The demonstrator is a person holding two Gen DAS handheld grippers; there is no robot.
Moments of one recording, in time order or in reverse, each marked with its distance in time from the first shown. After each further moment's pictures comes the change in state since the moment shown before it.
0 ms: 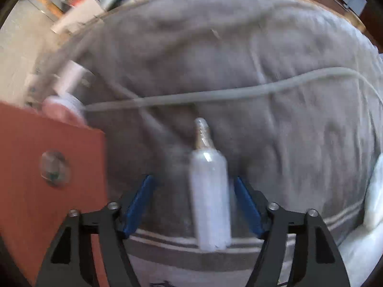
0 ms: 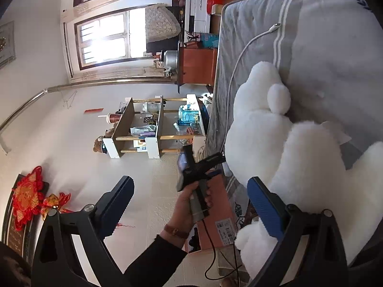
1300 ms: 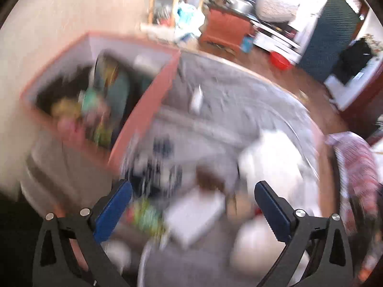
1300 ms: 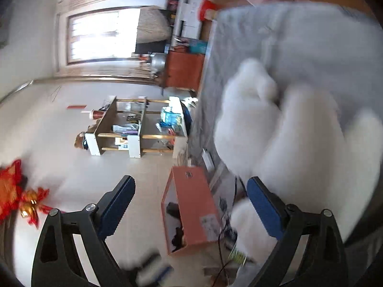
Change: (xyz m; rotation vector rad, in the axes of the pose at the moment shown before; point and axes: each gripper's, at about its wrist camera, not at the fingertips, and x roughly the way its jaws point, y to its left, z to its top) left arm -0.229 -0.005 -0.252 -0.415 -0.376 -0.119; right arm 0.002 0.037 -0.025 -0.126 -0.046 -0.170
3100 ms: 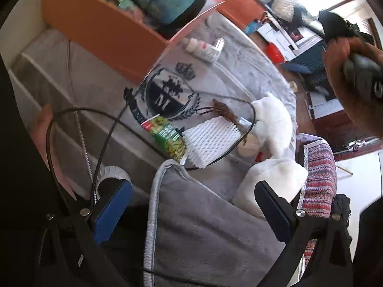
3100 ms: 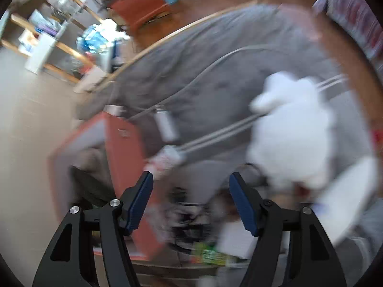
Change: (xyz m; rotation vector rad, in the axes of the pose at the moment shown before) left arm -0.005 0.123 -0.127 -0.220 0.269 -0.312; right arm 0.250 0.153 -0.066 -0.316 0.379 -0.696
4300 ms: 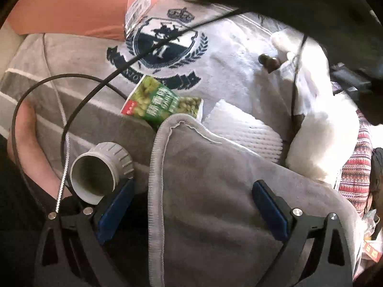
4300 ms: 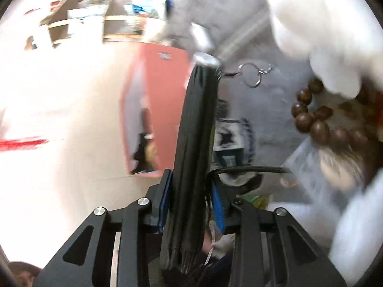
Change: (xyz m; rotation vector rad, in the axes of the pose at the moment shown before) left arm 0.073 -0.007 -0.037 0.225 0.161 0.214; right arm 0.003 -0.135 -0.077 -0.017 0.244 0.566
